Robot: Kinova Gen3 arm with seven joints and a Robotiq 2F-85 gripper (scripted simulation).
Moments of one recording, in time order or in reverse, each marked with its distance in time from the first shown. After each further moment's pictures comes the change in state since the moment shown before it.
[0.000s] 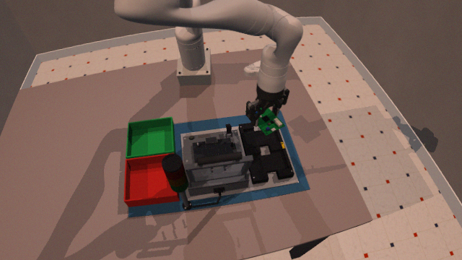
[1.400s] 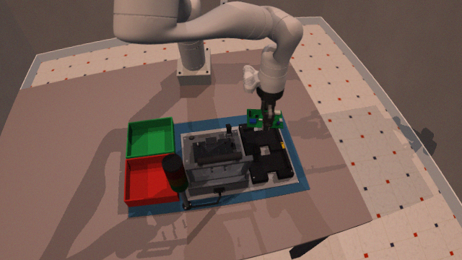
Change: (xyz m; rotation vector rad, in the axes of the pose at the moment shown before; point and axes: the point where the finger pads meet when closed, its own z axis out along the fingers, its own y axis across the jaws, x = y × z) arm 0.001 0.000 0.001 -0.005 0.004 -0.982
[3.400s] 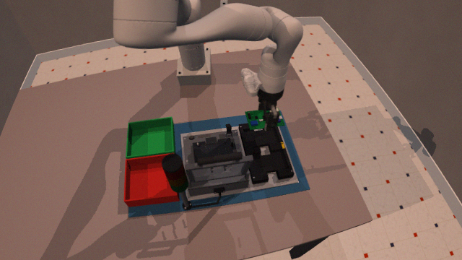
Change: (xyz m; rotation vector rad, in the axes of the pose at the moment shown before) arm 0.000 0.000 0.000 -0.003 0.000 -0.210
